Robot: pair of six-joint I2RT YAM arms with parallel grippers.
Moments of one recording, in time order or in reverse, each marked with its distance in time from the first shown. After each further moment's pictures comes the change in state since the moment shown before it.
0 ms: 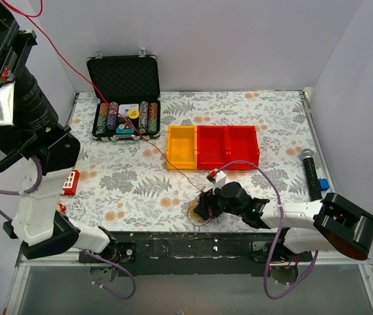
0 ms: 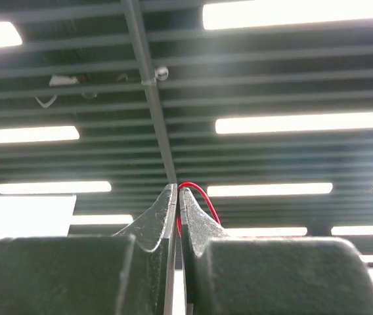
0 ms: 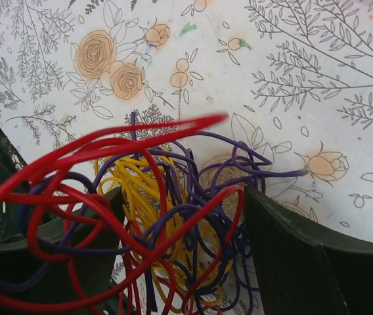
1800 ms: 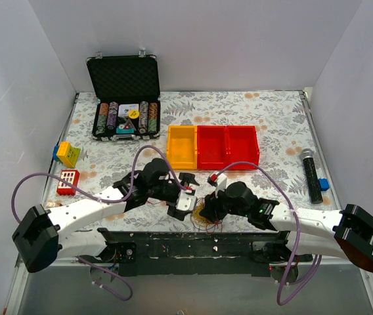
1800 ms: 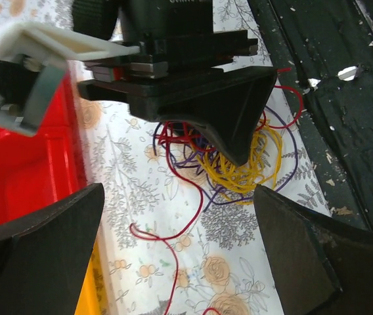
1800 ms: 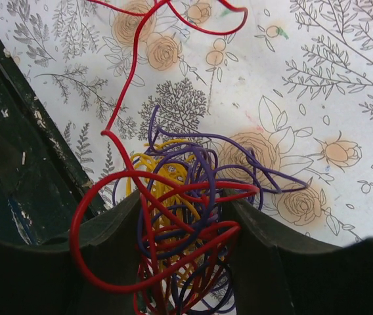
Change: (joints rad) left arm -0.162 -0.283 -1.611 -0.867 0.668 0.086; right arm 0.000 -0.186 -0.008 -0.185 -0.100 -0.105
